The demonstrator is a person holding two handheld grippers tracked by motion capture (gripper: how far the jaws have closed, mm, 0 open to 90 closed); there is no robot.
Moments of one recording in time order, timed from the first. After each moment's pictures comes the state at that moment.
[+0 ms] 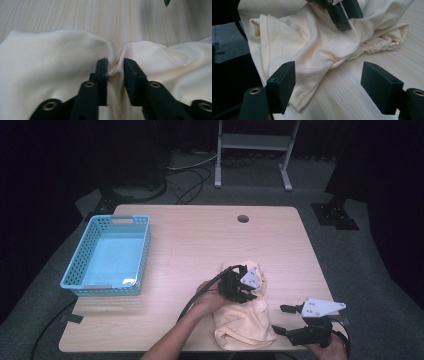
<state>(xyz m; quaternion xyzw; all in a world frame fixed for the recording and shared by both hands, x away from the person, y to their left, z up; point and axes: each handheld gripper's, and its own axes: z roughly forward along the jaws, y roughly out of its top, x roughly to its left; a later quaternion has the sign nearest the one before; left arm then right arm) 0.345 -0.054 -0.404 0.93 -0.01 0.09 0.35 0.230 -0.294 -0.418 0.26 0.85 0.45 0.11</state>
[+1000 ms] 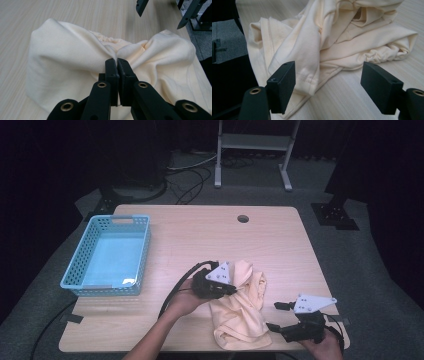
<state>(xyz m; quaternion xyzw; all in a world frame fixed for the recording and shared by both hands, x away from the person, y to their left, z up) 0.328 0.026 -0.372 0.91 0.02 0.08 0.41 0.240 -0.278 -0.413 0.25 0.86 0.44 0.11</state>
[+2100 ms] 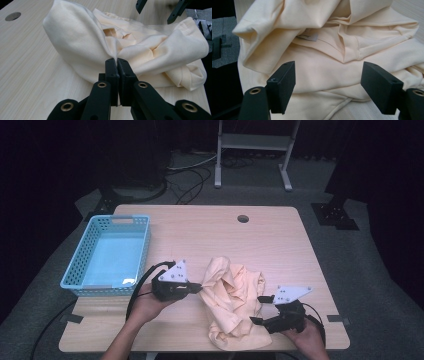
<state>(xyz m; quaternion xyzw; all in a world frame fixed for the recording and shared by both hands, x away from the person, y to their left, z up) 0.313 0.120 -0.366 0.89 0.09 0.10 0.43 0.265 -0.238 -0.415 0.22 0.87 0.43 0.09</state>
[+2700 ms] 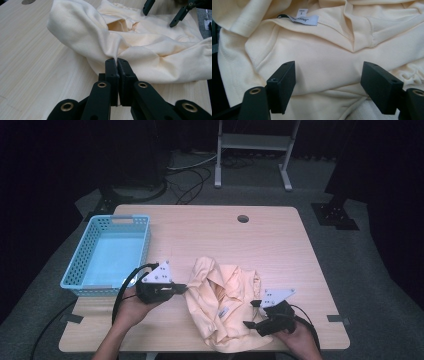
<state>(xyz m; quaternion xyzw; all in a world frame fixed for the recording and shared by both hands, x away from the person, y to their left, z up) 0.307 0.155 -0.369 0.89 0.13 0.11 0.42 0.270 -0.216 -0.433 0.21 0.90 0.38 0.08</state>
